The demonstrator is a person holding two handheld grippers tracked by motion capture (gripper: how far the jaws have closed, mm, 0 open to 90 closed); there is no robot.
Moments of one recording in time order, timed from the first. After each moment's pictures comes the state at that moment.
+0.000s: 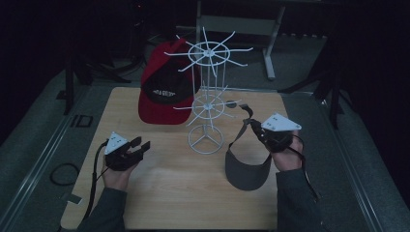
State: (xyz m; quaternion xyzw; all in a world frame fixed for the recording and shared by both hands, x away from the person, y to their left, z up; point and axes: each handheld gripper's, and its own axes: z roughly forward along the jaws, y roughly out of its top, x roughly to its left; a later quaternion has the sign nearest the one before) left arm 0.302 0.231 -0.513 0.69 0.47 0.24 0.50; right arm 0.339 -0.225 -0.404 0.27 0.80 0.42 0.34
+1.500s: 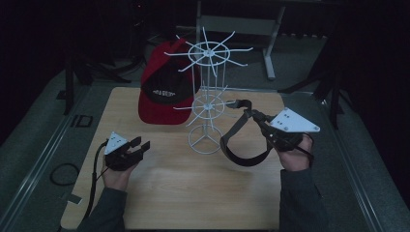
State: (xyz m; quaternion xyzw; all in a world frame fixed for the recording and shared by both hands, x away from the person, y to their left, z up) left arm 0.301 0.231 -0.513 0.69 0.47 0.24 0.50; right arm 0.307 -0.219 -0.348 0.21 0.77 0.47 0.38
